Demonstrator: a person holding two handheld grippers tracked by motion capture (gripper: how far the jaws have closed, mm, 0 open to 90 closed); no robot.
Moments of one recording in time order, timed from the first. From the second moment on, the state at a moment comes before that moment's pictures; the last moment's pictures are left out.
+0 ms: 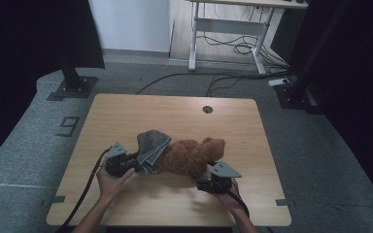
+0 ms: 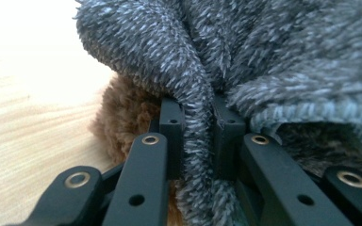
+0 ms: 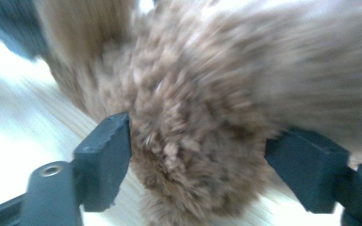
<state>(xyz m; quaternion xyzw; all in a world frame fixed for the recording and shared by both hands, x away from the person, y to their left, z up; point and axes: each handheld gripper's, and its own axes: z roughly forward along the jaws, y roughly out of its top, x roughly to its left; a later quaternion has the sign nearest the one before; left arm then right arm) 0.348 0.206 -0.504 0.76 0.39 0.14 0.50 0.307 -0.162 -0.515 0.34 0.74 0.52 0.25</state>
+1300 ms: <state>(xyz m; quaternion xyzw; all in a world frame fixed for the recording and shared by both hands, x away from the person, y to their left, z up) 0.335 0.203 -0.520 0.78 0.38 0.10 0.48 0.310 -0.151 -0.515 0.33 0.77 0.48 0.26</state>
